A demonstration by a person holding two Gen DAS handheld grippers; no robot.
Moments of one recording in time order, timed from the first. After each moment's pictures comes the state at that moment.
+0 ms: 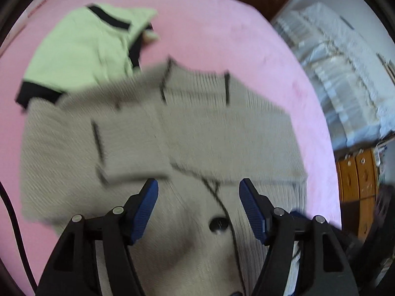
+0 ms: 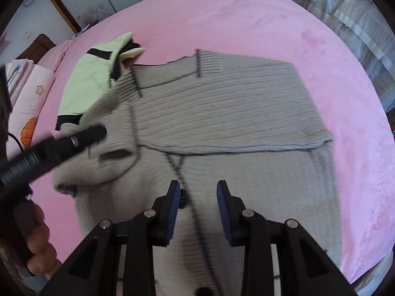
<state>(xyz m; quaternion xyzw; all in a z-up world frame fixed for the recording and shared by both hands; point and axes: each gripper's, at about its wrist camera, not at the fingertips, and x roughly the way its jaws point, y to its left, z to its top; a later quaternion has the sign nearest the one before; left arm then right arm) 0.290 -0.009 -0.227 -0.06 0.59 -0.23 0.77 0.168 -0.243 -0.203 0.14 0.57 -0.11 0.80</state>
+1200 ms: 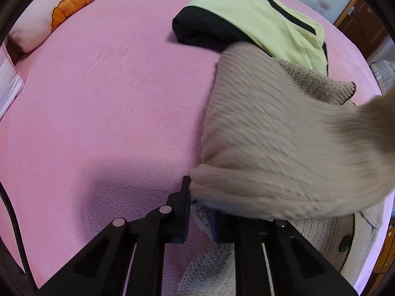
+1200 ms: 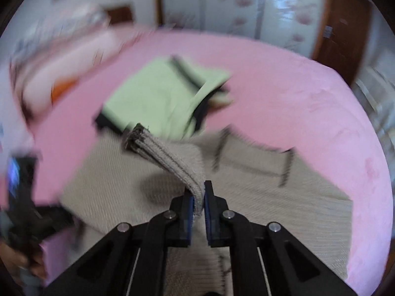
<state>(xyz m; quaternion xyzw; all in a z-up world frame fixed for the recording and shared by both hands) 0.289 0.185 -0.307 -0.09 0.60 0.03 0.80 0.271 -0.157 -0.168 -0.03 0.43 0.02 0.90</state>
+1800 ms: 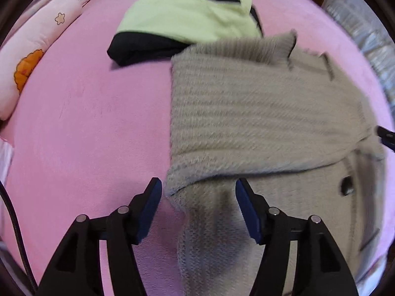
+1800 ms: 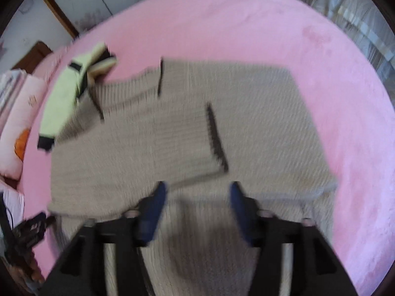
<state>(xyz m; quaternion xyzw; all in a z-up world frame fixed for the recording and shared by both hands) 0.269 0.142 -0.268 0.02 0.59 -0.09 0.80 0.225 -0.315 -0.239 0.14 0.54 -0.10 0.83</state>
